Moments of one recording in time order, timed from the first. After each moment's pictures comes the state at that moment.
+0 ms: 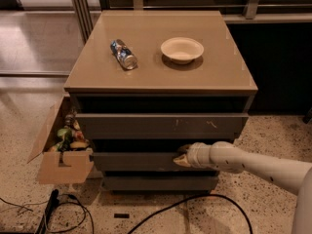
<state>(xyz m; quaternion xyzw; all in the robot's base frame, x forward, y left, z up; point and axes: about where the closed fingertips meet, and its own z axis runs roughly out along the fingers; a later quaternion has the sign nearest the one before) 0.639 -0.120 0.439 -0.50 0.77 0.08 0.39</state>
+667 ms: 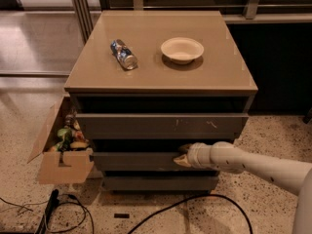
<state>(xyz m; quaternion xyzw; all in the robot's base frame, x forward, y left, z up) 0.639 -0.120 0.439 -0.50 0.77 0.08 0.39</state>
